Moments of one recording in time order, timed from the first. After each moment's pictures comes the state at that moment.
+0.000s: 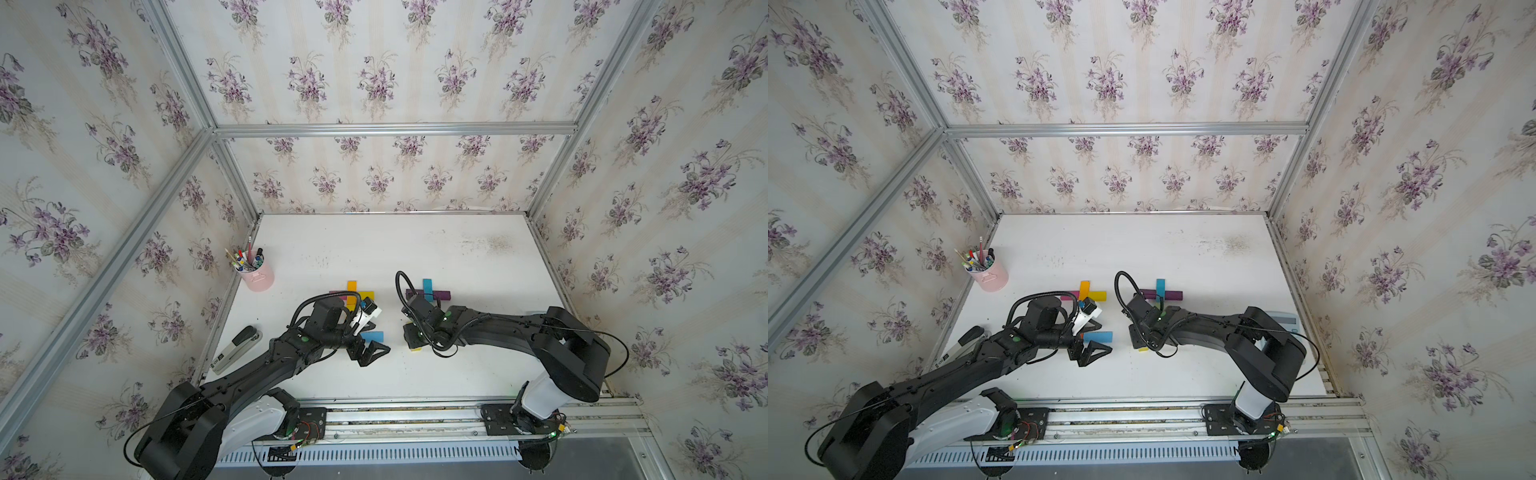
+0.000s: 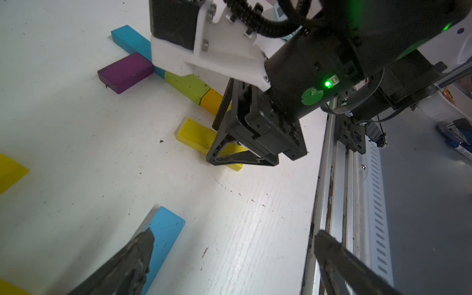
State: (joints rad) left arm -0.53 1.08 0.43 -0.08 0.63 0.07; right arm 0.95 1.64 0.85 -0.38 0.08 0.59
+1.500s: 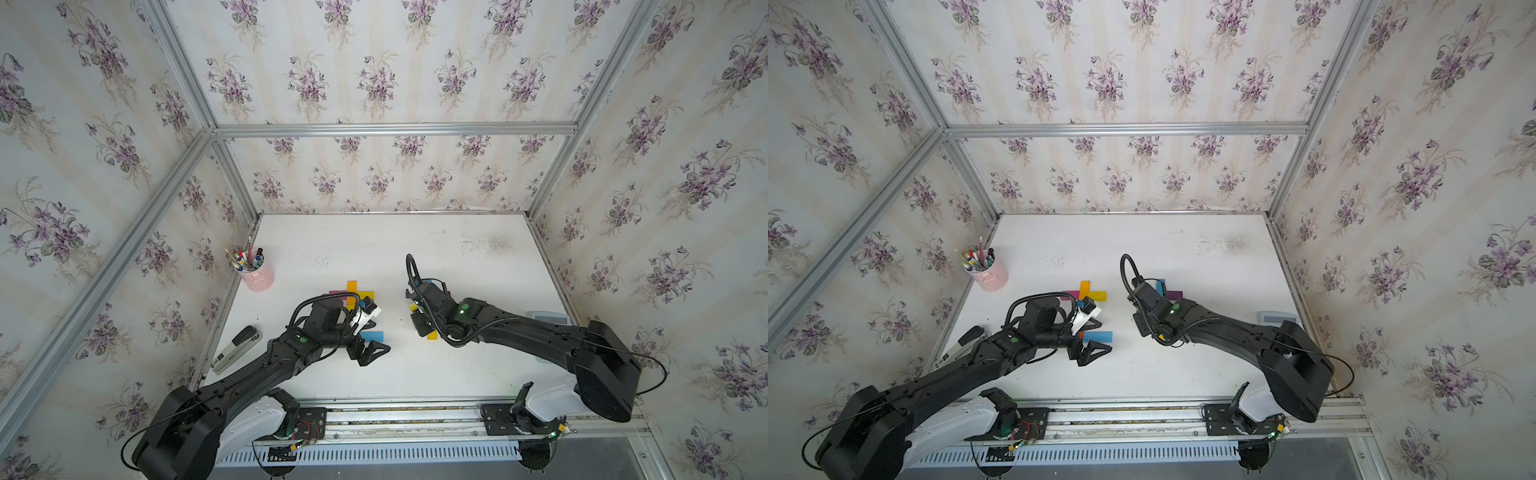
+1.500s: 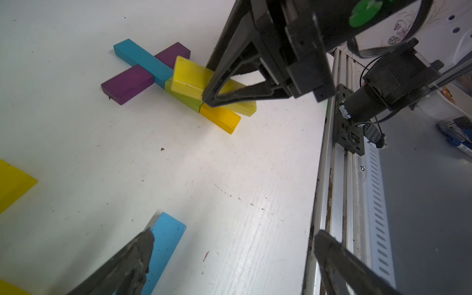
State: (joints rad) left arm -0.53 1.07 0.45 -0.08 0.63 0.09; right arm 0.88 1.41 0.90 -0.47 0.23 0.27
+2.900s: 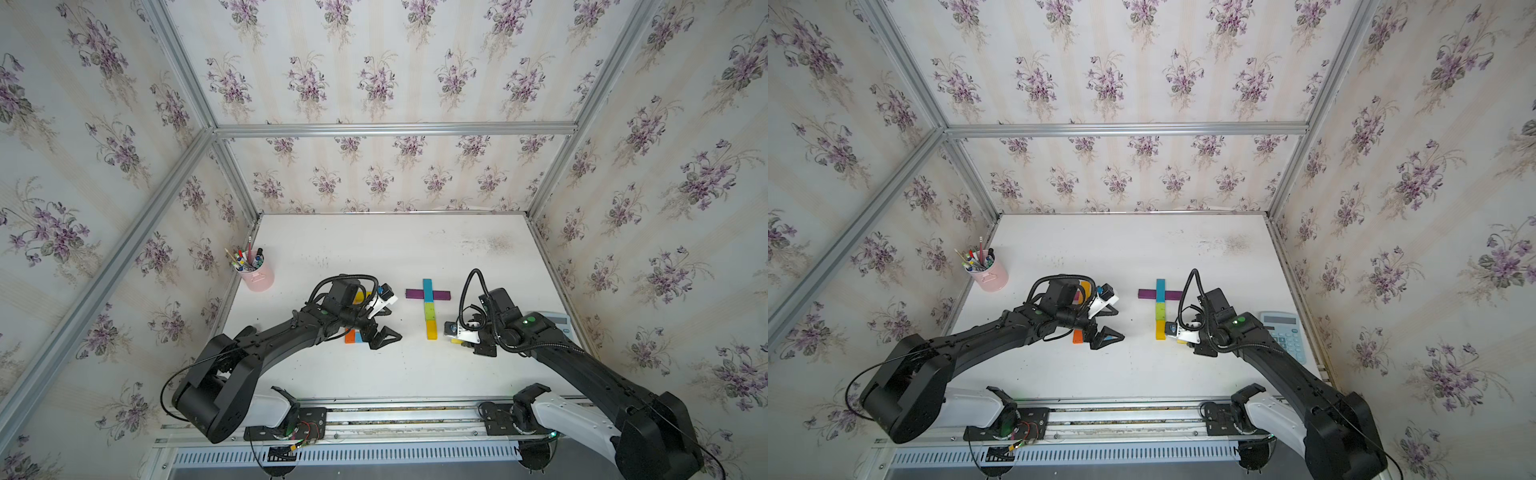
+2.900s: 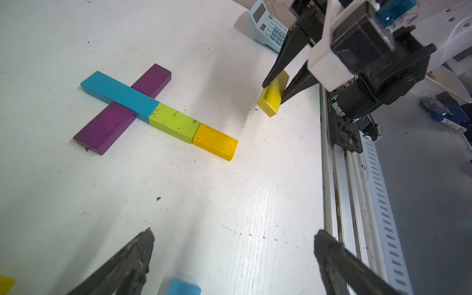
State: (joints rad) left arm -0.53 1.38 0.66 -0.07 0.74 0.25; right arm 0.44 1.05 0.58 -0.68 -0.22 -1.04
